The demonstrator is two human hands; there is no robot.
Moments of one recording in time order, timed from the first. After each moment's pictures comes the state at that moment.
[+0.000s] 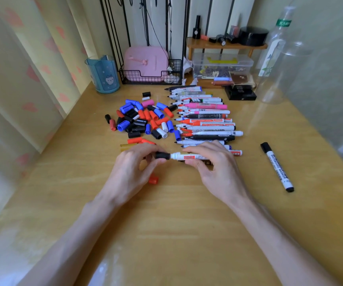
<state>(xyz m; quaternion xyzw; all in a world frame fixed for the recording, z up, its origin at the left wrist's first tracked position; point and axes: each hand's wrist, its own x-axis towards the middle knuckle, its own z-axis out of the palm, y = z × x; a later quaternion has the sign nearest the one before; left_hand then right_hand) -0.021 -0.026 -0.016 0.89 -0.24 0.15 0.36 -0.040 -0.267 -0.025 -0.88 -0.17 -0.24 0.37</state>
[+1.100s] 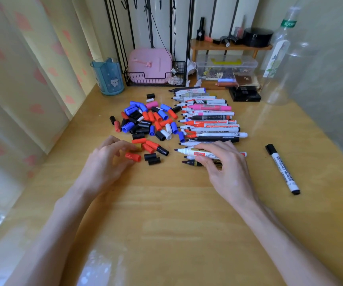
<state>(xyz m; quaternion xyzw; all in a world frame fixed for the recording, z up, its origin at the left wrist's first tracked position) -0.001 0.042 -0.020 0.94 -0.16 0.12 0.28 -0.044 -0.270 -0.020 -0.89 -0.12 -0.25 0.35</state>
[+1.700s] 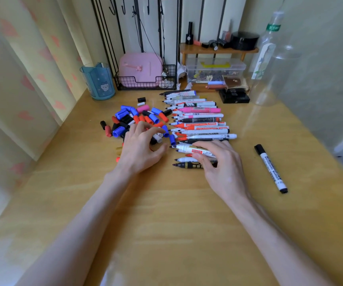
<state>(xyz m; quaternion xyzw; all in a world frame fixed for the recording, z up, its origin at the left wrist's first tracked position) 0.055 -0.057 -0.026 0.94 -0.17 0.14 0.25 -0.038 -0.281 -0.023 -0.89 -0.07 -0.27 0.36</state>
